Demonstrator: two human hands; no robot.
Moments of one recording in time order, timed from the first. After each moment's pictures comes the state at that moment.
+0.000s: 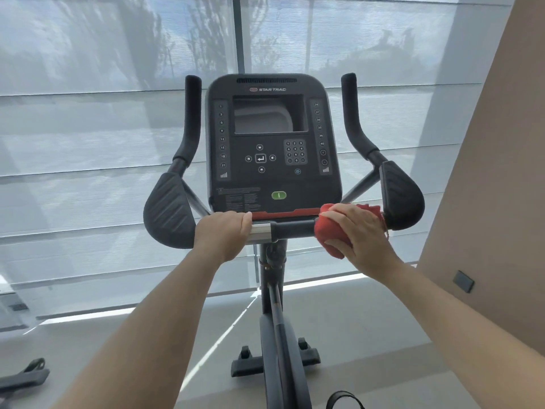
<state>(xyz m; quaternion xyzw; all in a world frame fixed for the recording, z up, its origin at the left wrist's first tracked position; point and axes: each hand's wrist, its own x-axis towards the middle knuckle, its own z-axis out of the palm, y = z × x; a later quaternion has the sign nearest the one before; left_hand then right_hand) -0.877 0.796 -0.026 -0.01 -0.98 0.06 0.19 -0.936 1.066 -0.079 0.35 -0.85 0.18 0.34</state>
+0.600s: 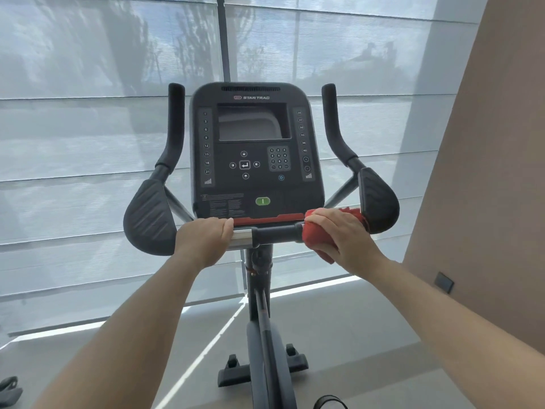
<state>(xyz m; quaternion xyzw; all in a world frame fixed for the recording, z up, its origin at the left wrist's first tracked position) -0.879 0.795 -0.028 -0.01 -0.98 0.07 0.18 -0.939 1.079 -0.067 0.38 -0.86 0.15 0.30</state>
